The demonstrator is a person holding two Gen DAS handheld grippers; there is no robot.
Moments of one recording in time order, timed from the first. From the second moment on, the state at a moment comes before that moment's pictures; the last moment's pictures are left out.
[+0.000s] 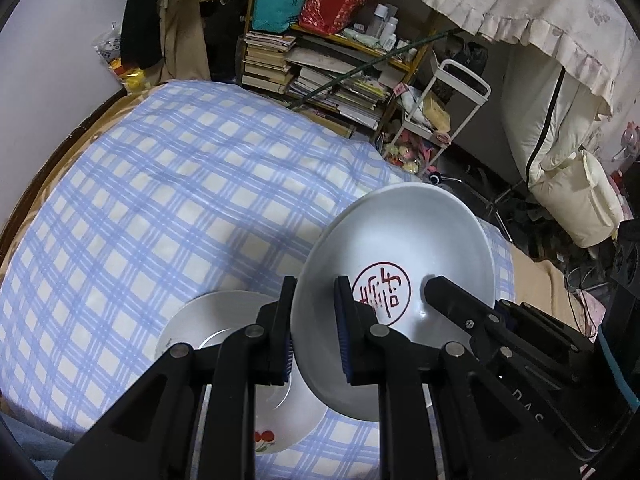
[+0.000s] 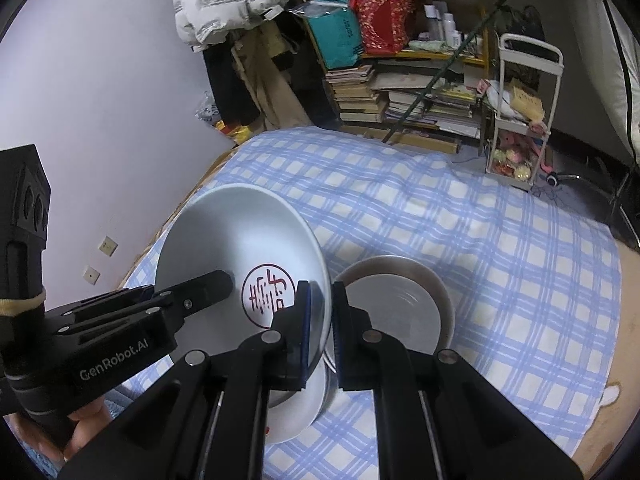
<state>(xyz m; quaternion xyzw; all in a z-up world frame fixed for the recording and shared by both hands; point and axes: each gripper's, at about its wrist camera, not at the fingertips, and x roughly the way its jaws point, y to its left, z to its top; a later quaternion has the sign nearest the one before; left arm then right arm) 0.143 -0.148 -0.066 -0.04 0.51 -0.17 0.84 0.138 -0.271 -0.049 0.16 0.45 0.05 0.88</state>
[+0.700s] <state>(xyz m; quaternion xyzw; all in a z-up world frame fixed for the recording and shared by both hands) 0.170 -0.192 -0.123 -0.02 0.55 -0.19 0.82 0.151 -0.314 -0.110 0.20 0.48 0.02 0.86</state>
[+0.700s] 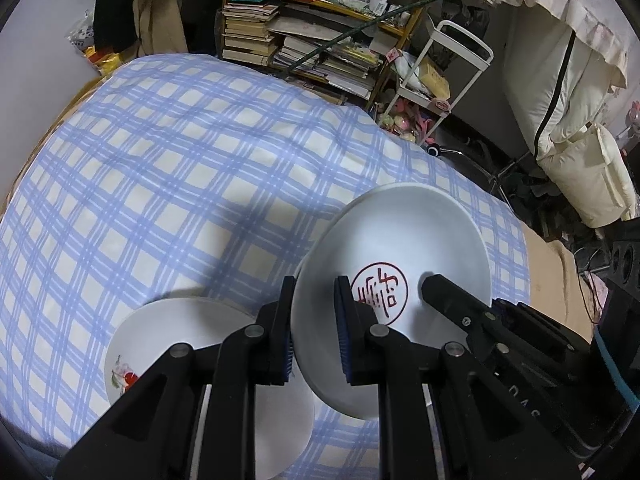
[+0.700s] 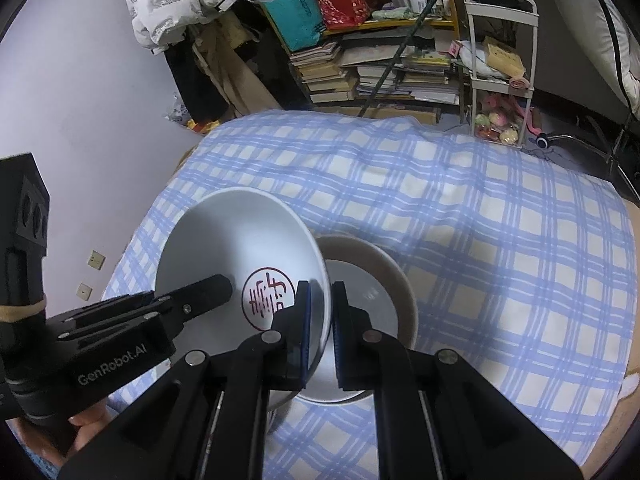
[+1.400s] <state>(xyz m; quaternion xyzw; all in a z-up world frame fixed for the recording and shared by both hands) 0.166 -0.206 -0.159 0.01 0.58 -0.19 0.79 0.157 -0.315 -0.136 0.14 0.51 0.00 0.85</state>
